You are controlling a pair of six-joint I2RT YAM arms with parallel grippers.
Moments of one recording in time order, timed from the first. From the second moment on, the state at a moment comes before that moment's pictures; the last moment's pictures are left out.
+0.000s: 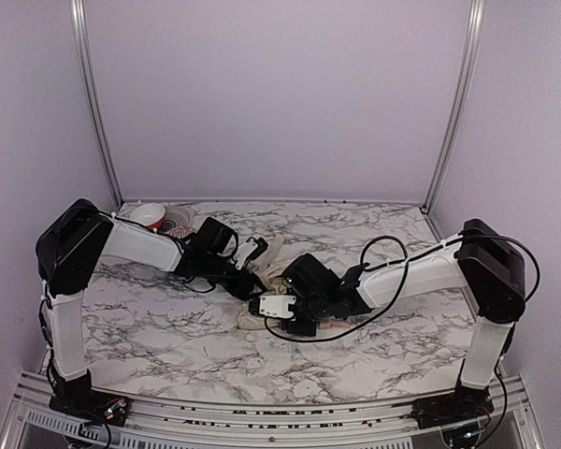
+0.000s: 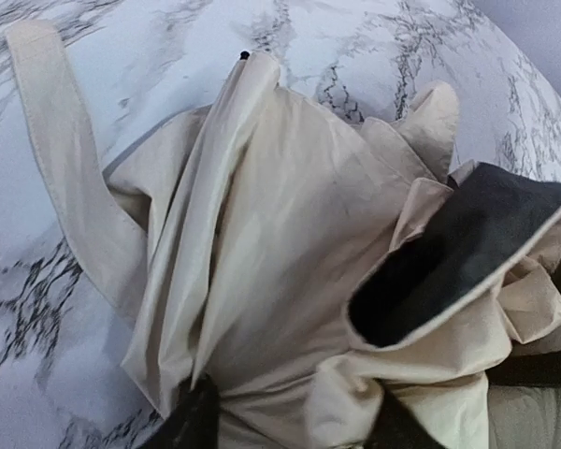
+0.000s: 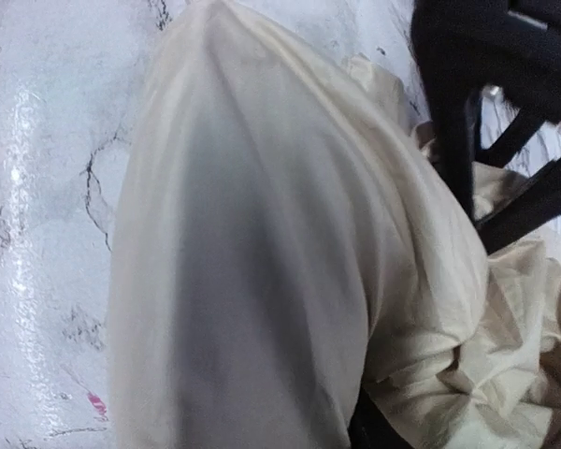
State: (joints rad) left arm -0.68 2.04 1.20 -0.02 0.41 0.01; right arm 1.01 1.87 1.07 -0.16 0.04 -0.60
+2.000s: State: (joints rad) left arm -0.85 1.78 0.92 -0.02 0.47 0.39; right arm 0.74 1.82 1.14 -0.36 -0.77 -0.38
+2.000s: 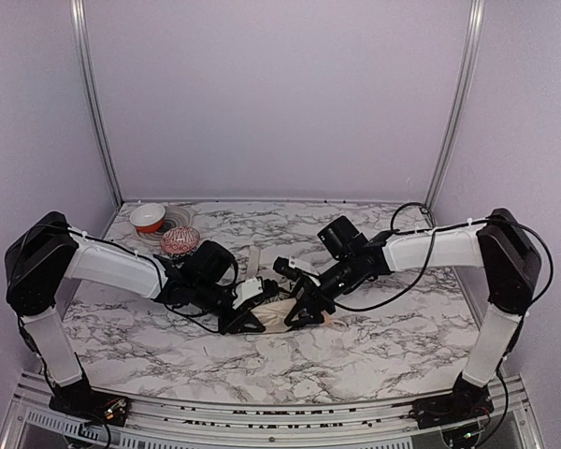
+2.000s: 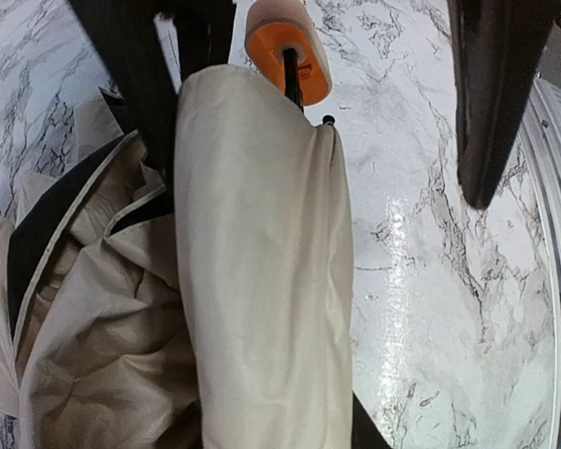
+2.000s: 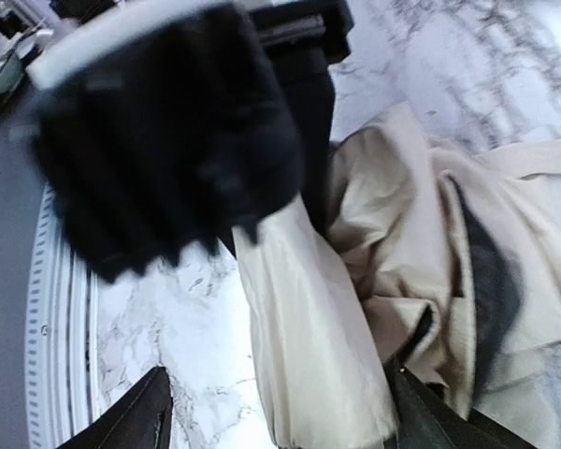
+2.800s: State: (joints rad) left arm -0.72 1.98 1.17 -0.28 0.86 0.19; right arm 1.04 1.73 0.83 0.20 0.13 -0.82
